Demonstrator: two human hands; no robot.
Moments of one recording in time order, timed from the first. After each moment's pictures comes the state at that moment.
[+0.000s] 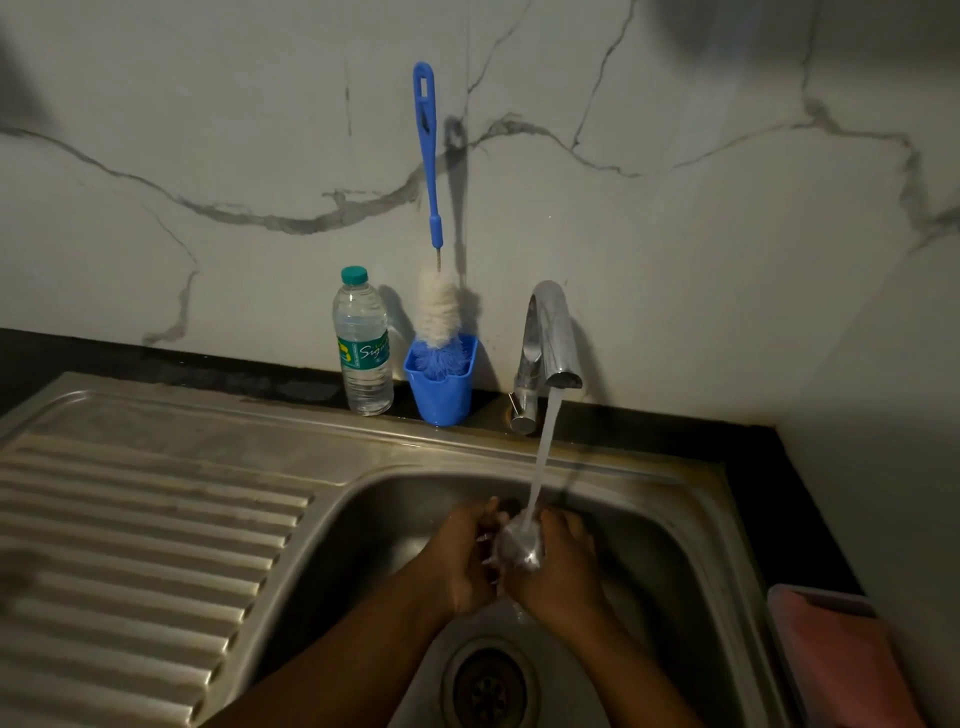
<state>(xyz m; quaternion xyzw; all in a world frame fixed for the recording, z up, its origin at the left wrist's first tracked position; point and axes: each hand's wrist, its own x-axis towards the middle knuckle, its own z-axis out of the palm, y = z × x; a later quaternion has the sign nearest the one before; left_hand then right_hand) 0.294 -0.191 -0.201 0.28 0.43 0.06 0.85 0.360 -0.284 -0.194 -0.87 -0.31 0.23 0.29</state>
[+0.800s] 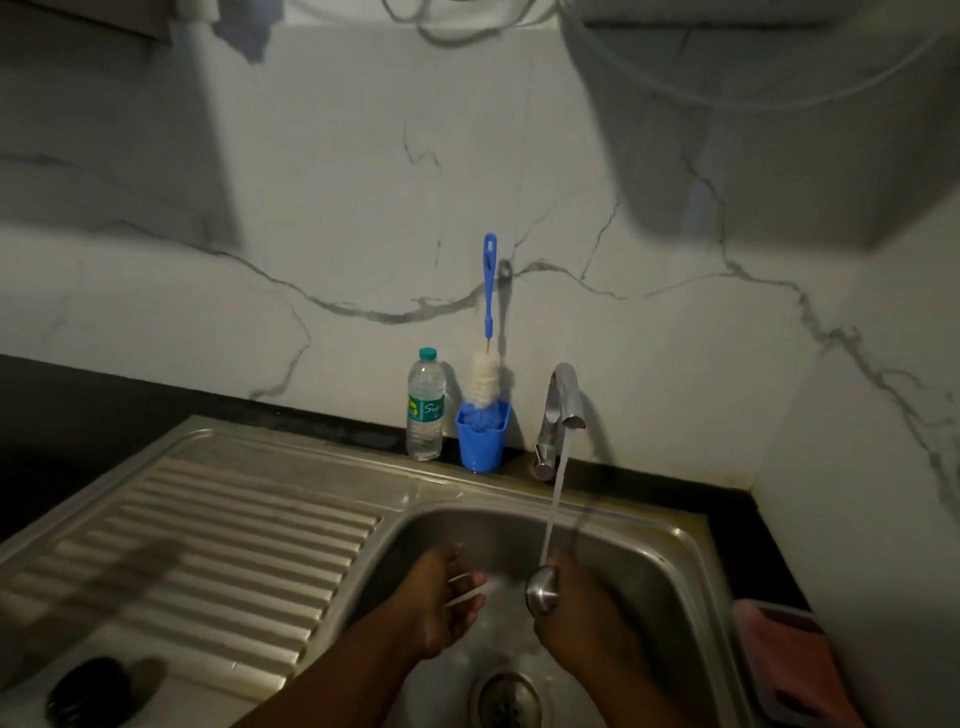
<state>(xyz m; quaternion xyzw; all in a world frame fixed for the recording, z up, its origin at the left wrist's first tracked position) 0.195 -0.216 -0.154 0.30 0.50 0.13 0.80 0.311 -0.338 -0.145 -0.88 -0.34 0.20 0.25</state>
